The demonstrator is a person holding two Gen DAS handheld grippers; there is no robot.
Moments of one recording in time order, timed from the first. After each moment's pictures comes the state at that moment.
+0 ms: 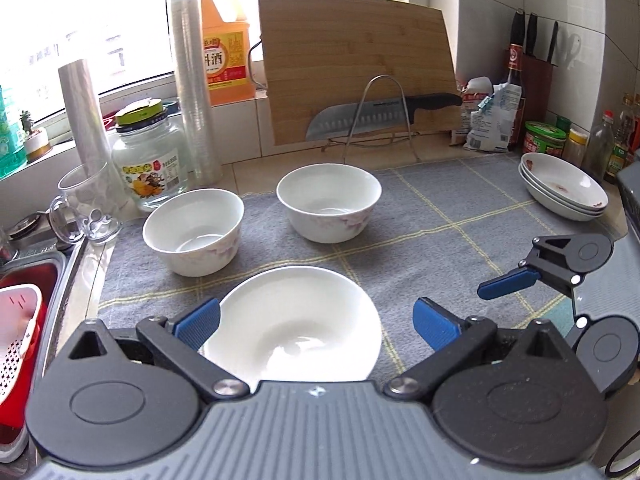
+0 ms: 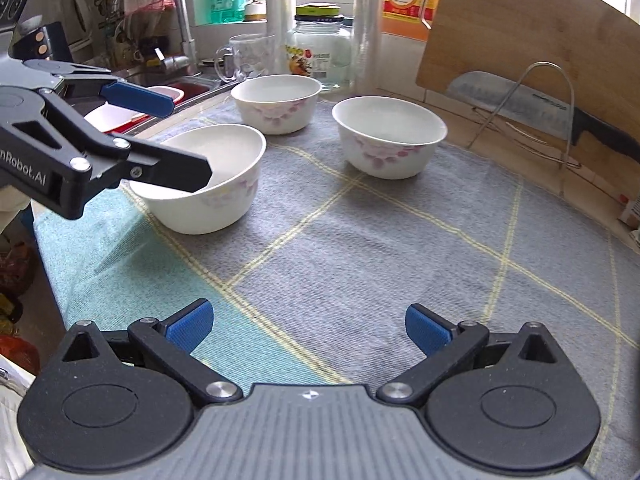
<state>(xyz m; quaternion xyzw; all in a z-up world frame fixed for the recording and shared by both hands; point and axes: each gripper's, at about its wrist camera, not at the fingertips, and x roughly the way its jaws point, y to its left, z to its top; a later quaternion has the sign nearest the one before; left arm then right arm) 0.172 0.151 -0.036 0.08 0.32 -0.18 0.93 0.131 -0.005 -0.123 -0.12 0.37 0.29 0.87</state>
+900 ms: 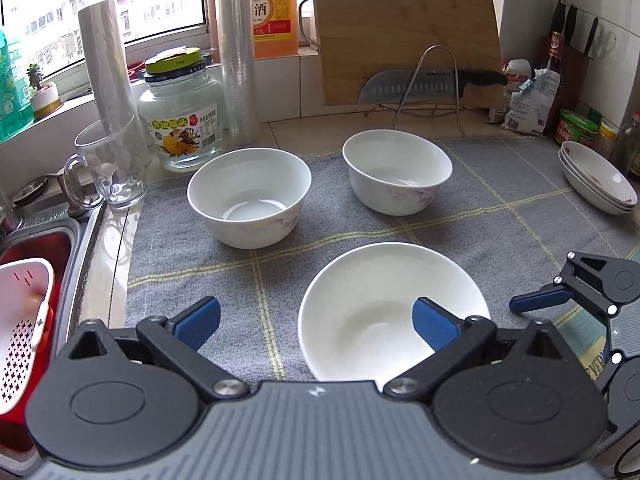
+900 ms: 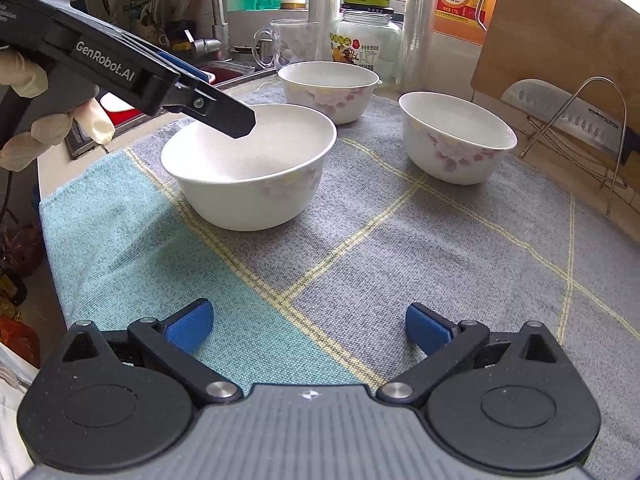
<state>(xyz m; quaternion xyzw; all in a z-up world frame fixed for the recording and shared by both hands) 0.219 0.200 -0.051 0.07 0.38 -0.17 0.91 0.125 0.031 -0.140 -0.14 0.37 0.31 0.87</state>
